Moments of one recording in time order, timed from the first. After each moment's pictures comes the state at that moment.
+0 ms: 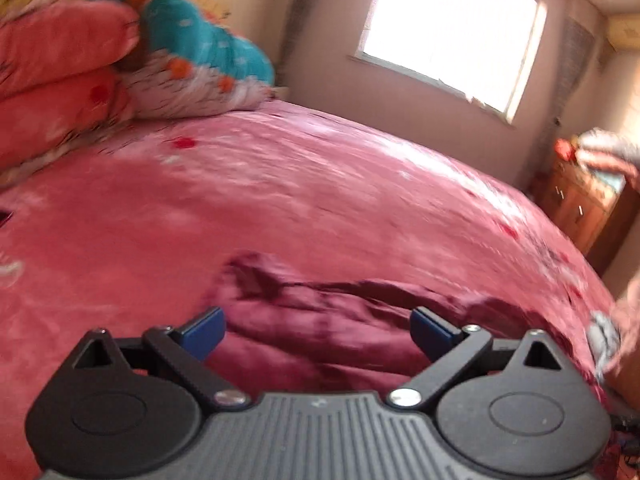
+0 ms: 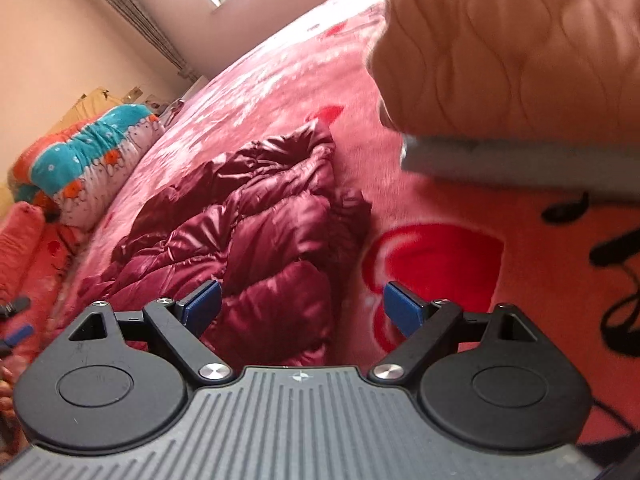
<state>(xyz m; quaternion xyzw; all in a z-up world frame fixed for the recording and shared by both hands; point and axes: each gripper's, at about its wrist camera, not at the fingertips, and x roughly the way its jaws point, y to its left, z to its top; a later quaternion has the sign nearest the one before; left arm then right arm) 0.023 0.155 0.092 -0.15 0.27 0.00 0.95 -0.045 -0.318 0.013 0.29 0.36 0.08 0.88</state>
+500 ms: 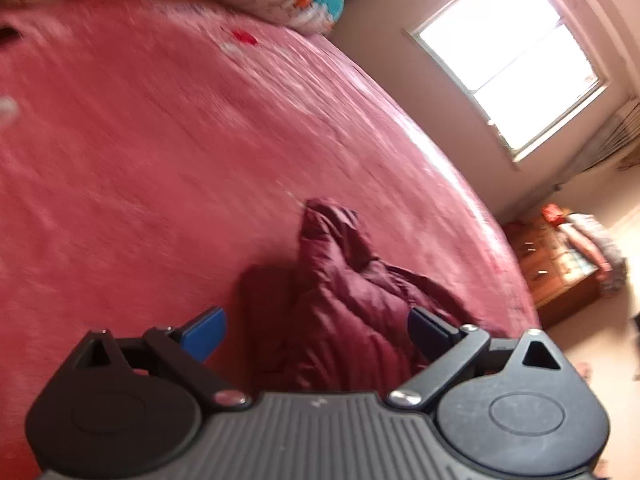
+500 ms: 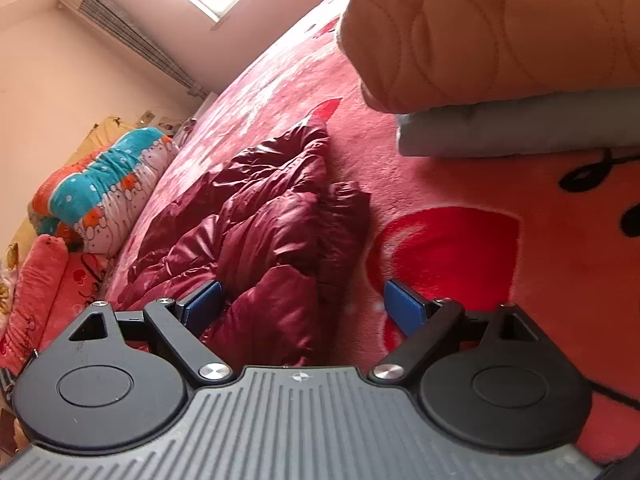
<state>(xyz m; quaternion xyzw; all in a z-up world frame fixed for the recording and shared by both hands) 0.060 0.251 0.018 -0.36 0.34 -0.06 0.87 -0.051 -0.331 -0.006 0.34 0.34 0.11 0.87</state>
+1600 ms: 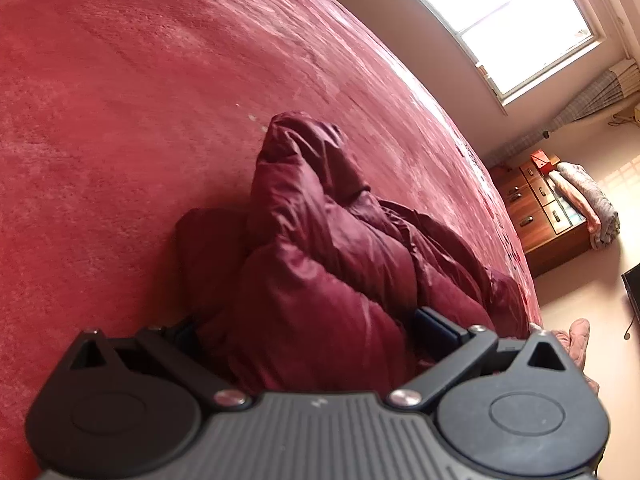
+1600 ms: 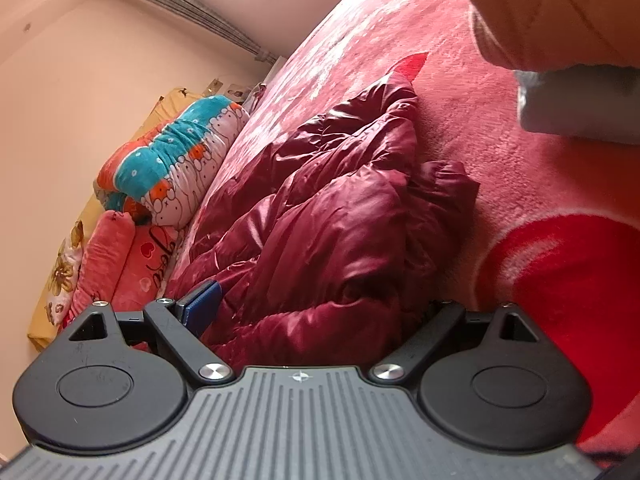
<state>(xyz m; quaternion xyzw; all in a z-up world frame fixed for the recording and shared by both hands) 0.109 0.218 -0.017 -0.33 0.41 -0.12 0.84 -0.002 -0.309 -0.016 0.38 0.35 0.23 0.83</state>
